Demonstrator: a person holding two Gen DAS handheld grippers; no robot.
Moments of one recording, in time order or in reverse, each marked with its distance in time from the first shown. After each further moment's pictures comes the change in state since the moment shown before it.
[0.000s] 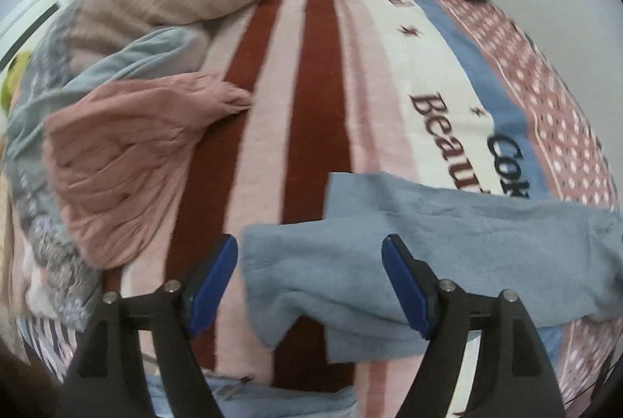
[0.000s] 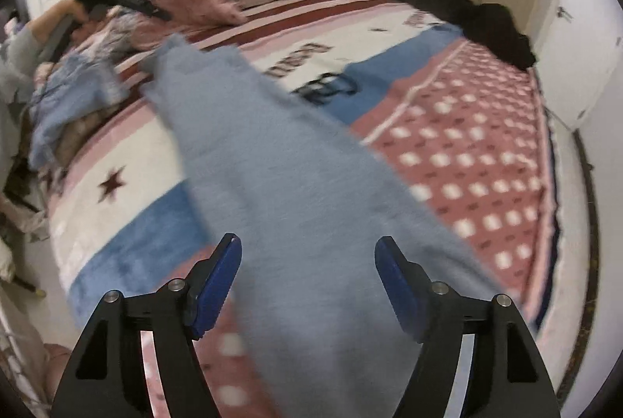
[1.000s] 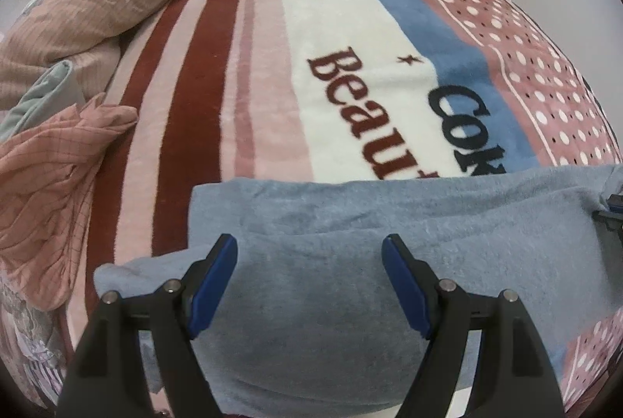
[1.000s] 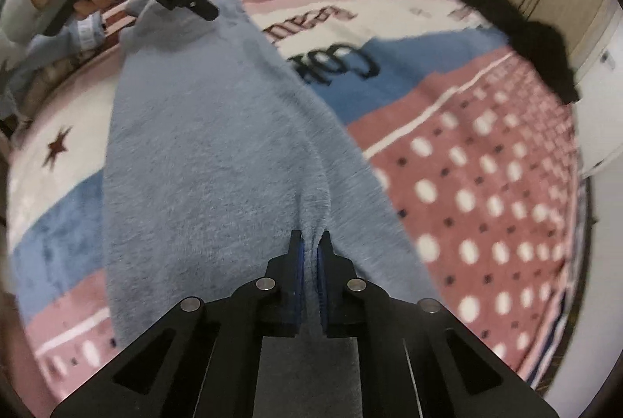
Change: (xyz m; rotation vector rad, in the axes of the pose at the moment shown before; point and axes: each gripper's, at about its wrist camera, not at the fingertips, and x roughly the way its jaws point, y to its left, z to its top) left arm 0.059 -0.099 0.011 0.154 0.049 -0.062; right arm 0.084 -0.009 0.031 -0.217 0.101 0.006
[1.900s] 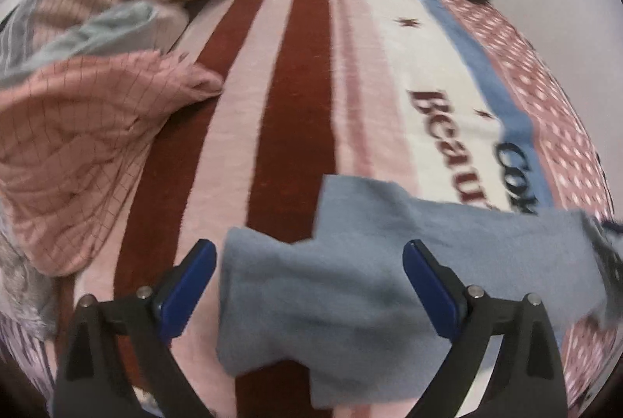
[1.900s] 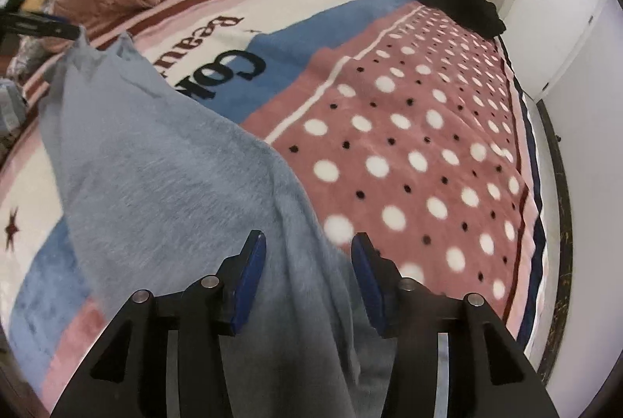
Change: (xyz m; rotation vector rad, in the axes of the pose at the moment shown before) left arm -0.004 0.102 -0.017 -0.240 -0.029 -0.013; right arm -0.005 -0.053 -0.009 0.302 0.017 -0.141
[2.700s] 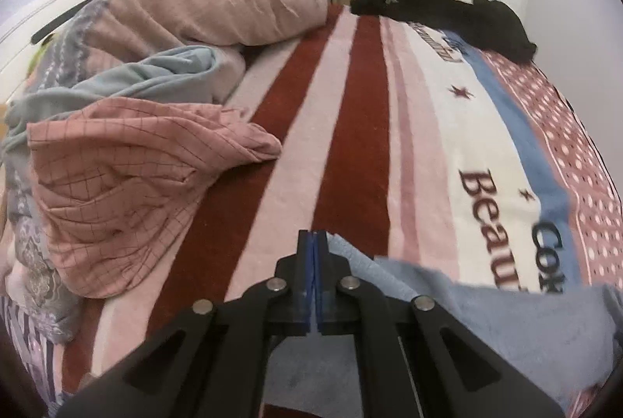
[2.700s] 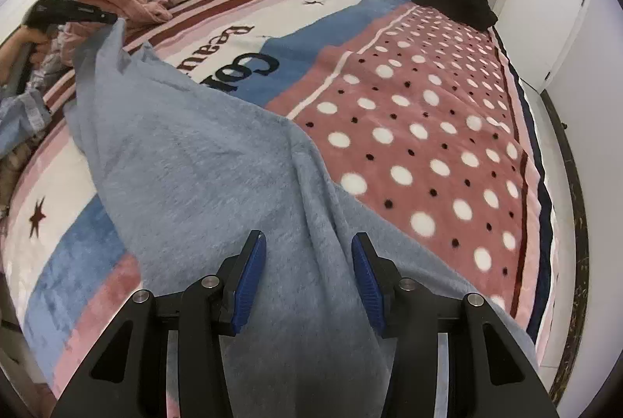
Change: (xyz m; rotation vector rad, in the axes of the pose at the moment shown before) left arm -0.019 0.010 0.024 -0.109 -0.224 0.150; right arm -0.023 0.006 -0.036 0.057 -0.055 0.054
